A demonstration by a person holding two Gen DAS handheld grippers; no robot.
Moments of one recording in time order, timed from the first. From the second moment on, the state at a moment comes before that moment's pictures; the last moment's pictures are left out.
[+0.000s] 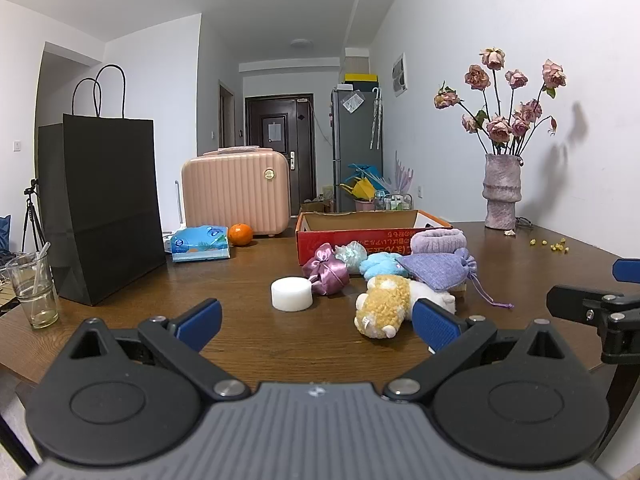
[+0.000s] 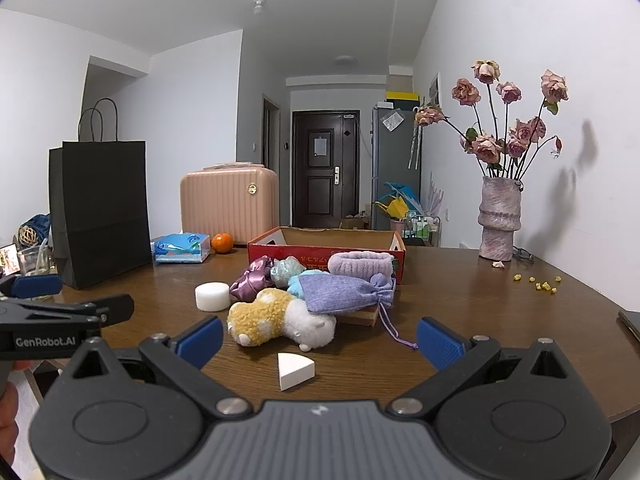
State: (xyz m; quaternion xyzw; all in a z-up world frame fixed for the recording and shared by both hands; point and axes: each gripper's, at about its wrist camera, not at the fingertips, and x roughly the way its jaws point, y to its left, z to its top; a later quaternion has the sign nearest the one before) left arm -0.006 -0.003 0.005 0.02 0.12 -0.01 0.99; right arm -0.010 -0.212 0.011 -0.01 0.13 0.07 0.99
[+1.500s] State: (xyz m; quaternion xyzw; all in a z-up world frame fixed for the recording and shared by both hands) left arm 0.053 0.007 -0.019 0.01 0.17 0.00 0.99; right arm 0.053 -0.204 -0.018 -0.02 0.21 0.09 0.97
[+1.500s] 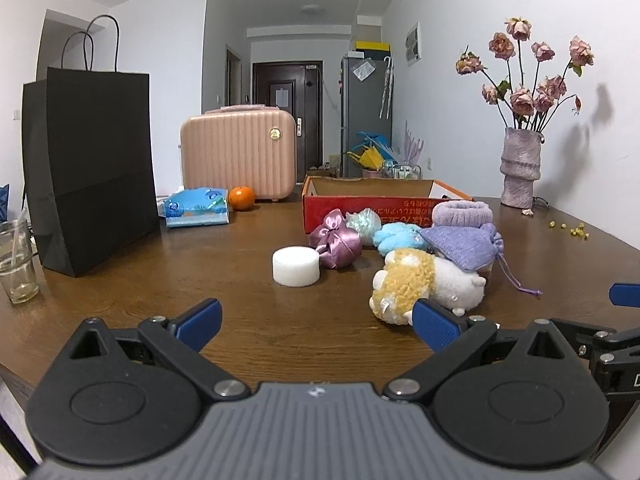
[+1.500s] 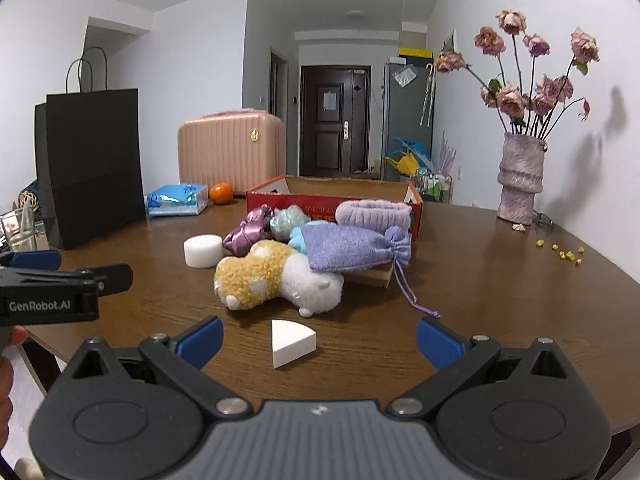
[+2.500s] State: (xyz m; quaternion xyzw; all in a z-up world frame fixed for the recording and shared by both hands) left arm 0.121 0.009 -0.052 0.00 0.23 0.01 0.97; right arm 0.147 -0.187 -0.073 -0.01 0.29 0.13 0.95
